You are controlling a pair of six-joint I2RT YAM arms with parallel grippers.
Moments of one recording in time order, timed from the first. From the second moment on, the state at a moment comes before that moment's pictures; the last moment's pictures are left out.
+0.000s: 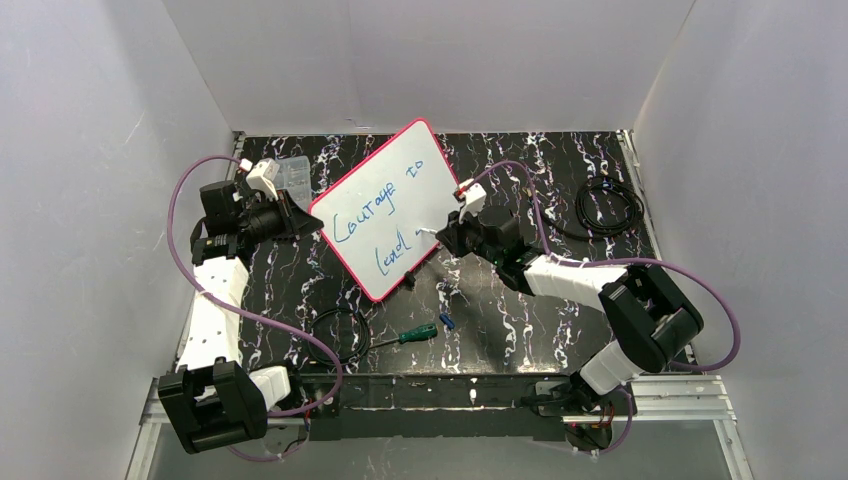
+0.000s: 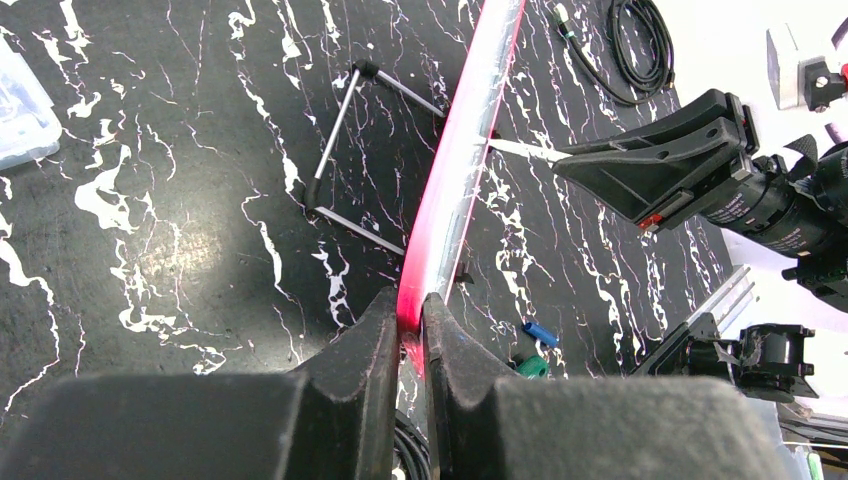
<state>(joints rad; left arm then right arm) 0.21 1.12 0.94 -0.47 0.82 -0.12 0.71 1.54 0.75 0.46 -0.08 0.20</state>
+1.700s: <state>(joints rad) 0.21 1.12 0.94 -0.47 0.82 -0.12 0.74 1.53 0.75 0.45 -0.07 0.18</state>
